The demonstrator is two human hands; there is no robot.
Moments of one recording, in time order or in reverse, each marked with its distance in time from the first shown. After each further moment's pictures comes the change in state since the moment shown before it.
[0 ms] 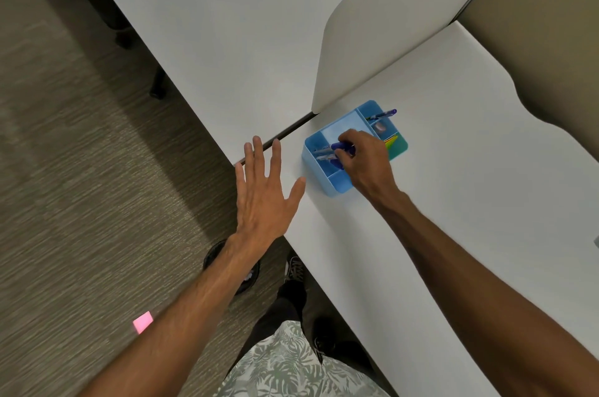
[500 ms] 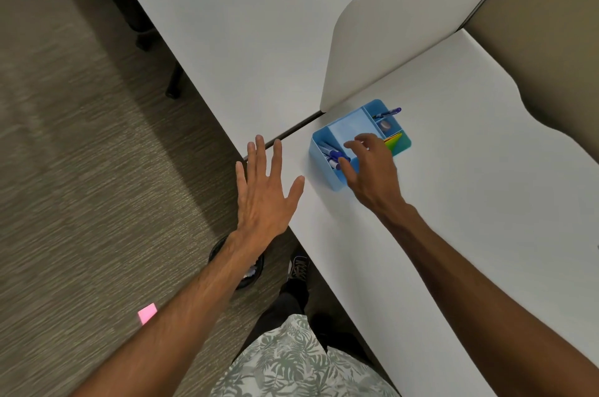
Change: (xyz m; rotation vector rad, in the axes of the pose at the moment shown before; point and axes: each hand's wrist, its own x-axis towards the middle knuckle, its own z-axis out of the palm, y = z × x) left_hand -0.031 -0.004 -0.013 0.001 0.013 -0.022; right_hand -0.044 -0.001 0.000 -0.229 -0.014 -0.061
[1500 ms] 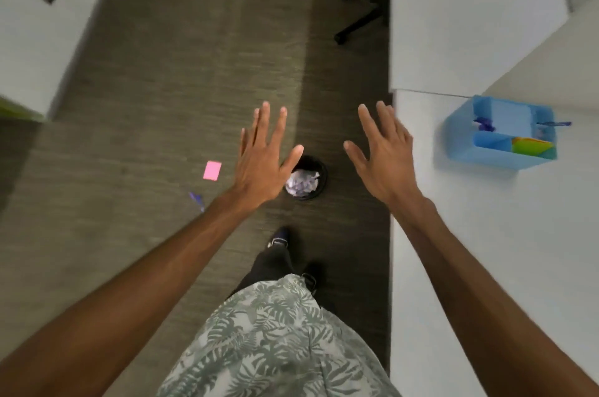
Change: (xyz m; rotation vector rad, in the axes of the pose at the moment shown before) left_hand -0.340 -0.108 -0.004 -0.156 0.302 -0.492; right_hand -0.230 -0.128 0.043 -0.157 -0.178 -0.795
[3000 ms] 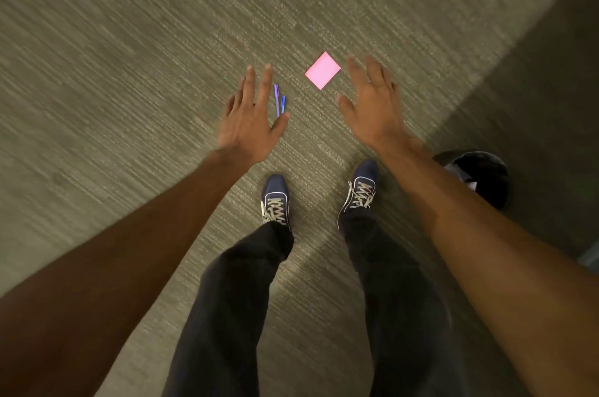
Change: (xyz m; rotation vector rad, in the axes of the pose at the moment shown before) left_hand -0.017 -0.584 0.239 -0.099 -0.082 -0.672; right_hand 0.196 -0.304 0.596 -0.073 -0.612 -0.416
